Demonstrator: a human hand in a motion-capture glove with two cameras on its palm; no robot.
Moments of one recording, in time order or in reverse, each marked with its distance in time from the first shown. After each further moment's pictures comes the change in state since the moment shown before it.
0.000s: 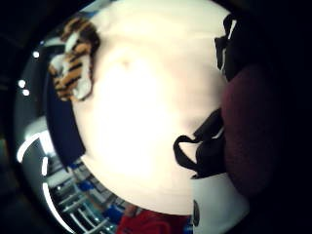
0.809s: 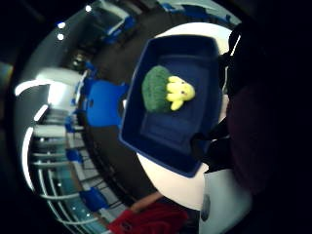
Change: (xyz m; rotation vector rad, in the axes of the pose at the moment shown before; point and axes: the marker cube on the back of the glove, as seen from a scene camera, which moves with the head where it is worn) arm -0.295 0.033 -0.195 0.284 -0.094 -0.442
